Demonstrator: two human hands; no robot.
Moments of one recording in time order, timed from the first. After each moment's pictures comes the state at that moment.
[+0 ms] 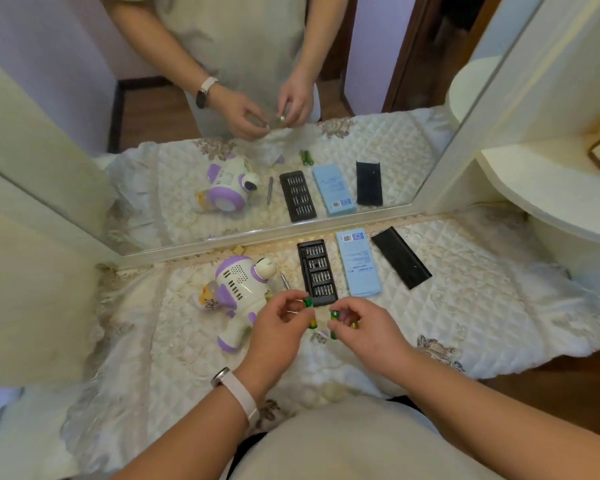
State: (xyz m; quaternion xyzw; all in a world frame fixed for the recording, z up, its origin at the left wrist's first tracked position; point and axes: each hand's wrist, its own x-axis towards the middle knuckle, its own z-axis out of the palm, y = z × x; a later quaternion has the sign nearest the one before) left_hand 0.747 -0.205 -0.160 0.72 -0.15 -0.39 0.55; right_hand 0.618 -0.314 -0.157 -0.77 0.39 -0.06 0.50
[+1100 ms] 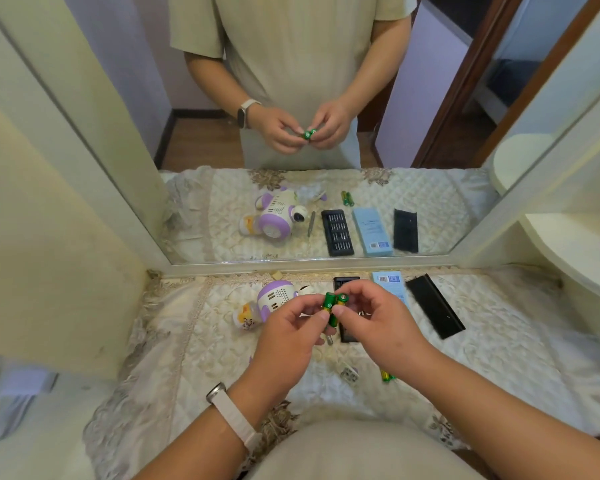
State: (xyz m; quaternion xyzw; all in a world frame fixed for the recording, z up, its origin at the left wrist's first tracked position) left_hand 0.785 -0.173 -0.086 0.65 -0.15 -0.37 0.64; right_hand 0.693 -0.292 -0.064 -0.76 0.30 -0.14 0.55
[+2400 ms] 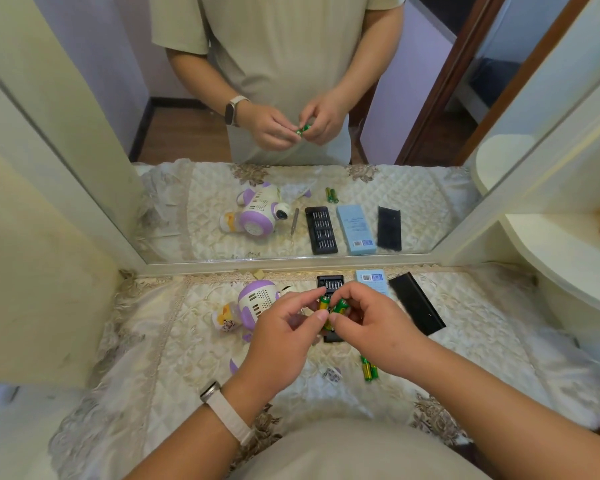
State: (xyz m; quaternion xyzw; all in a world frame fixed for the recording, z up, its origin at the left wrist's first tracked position) left_hand 0.787 -0.191 -0.097 0.65 -0.23 -0.36 0.63; right_hand 0.685 -0.315 -0.058 -0.82 0.29 -0.03 0.50
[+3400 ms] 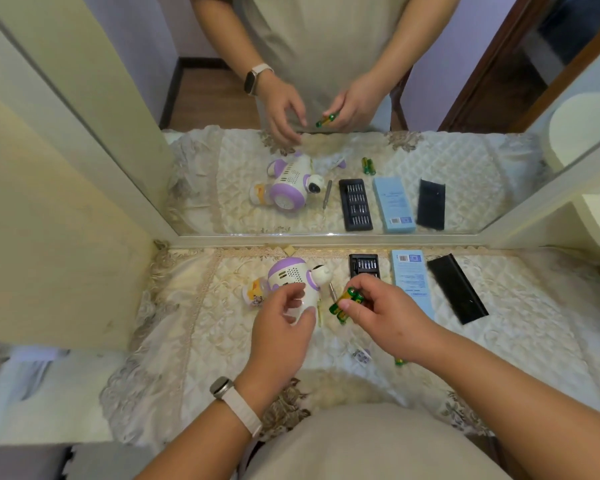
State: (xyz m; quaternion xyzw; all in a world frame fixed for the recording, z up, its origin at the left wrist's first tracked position) left_hand 0.803 -0.163 -0.142 0.78 -0.14 -0.26 0.55; right_hand 0.706 -0.321 -0.103 -0.85 0.24 0.04 0.46
